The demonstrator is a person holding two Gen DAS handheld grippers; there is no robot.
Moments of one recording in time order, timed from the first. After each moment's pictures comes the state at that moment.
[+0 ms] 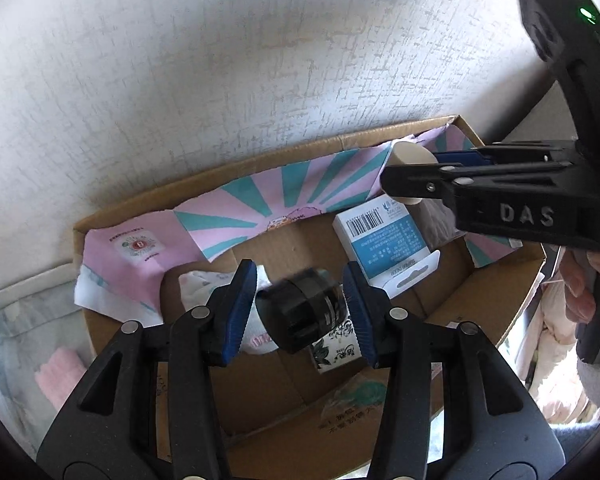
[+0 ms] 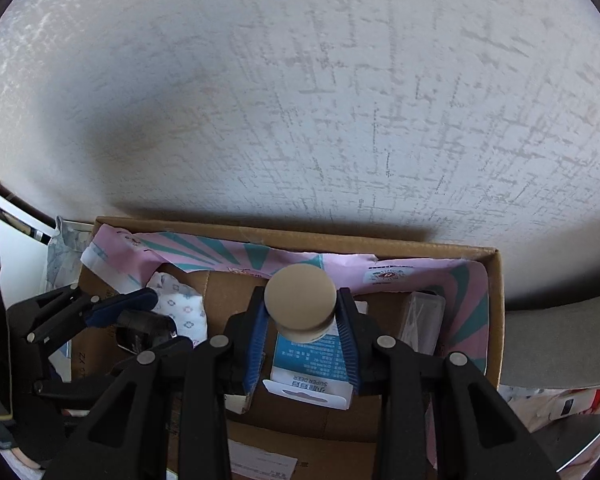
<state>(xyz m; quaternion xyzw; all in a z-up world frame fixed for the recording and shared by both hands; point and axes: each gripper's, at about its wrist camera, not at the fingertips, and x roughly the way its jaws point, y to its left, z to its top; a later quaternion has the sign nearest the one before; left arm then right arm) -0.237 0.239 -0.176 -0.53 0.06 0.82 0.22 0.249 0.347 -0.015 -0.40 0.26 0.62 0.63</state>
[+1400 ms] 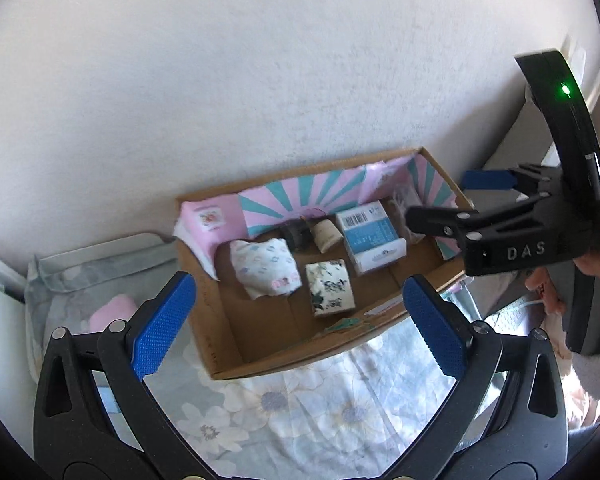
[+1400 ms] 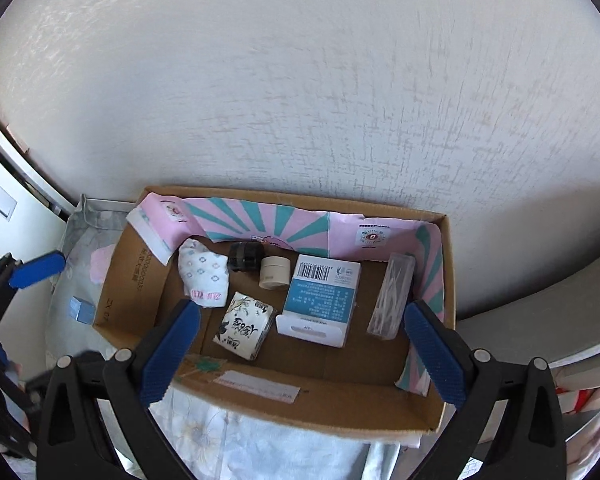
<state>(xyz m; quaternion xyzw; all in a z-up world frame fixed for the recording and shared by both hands) -0.149 0.199 -0.080 -0.46 0.05 0.87 0.18 0.236 0.262 0.010 -0.40 0.19 0.64 0.63</state>
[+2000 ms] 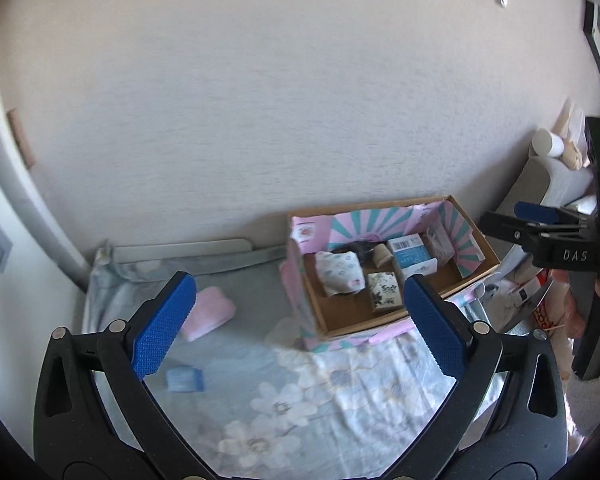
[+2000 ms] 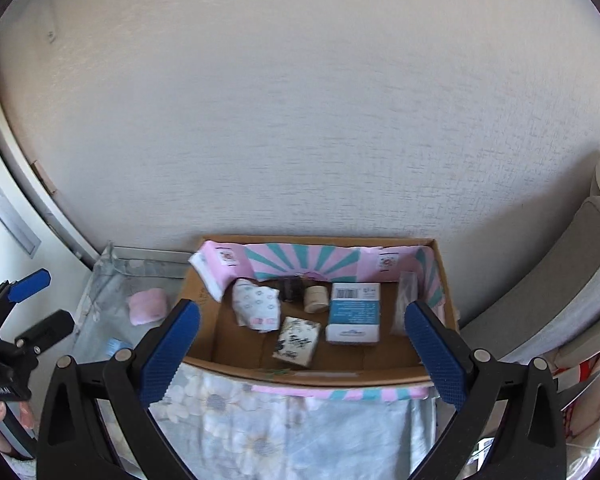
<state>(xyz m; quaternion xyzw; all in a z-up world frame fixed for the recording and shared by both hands) -0.101 0.071 -0.021 -0.39 0.00 0.91 0.14 0.159 0.180 0.035 -0.31 0.12 0.65 0.68</state>
